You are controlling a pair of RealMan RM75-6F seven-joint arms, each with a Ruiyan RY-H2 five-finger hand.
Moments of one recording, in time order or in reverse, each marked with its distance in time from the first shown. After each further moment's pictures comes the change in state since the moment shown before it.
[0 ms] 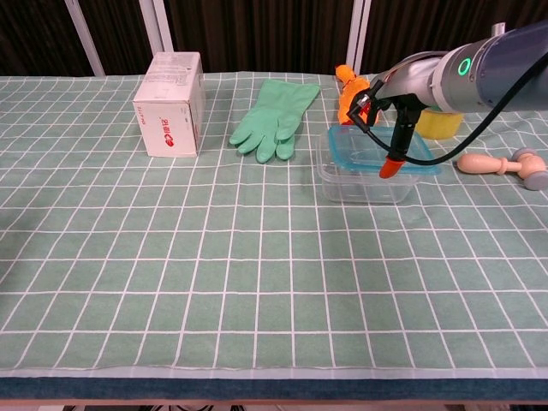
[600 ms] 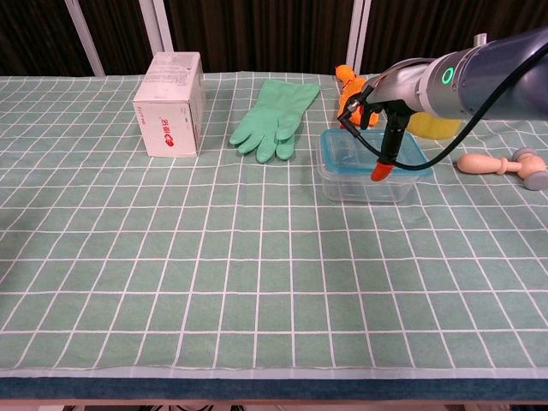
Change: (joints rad) left arm -0.003 0.004 -0.002 -0.005 -0.012 -0.001 0.001; right arm 0.015 -0.046 0.000 0.041 0.007 0.009 -0.009
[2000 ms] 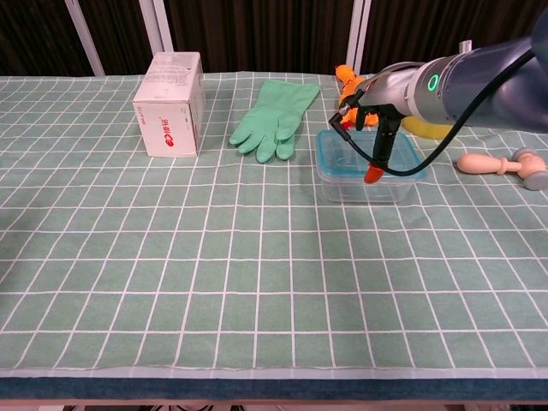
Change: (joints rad) left arm -0.004 0.007 -0.001 -0.009 -0.010 0.001 0.001; right arm 0.009 -0.049 0.020 0.007 0.020 0.068 -0.047
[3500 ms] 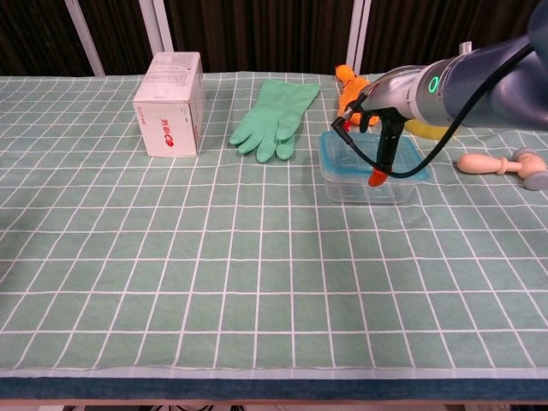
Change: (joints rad) left arm -0.001 0.001 0.000 -0.005 -0.006 0.005 0.006; right arm -0.006 0.001 0.029 -0.011 0.060 0.006 -0.067
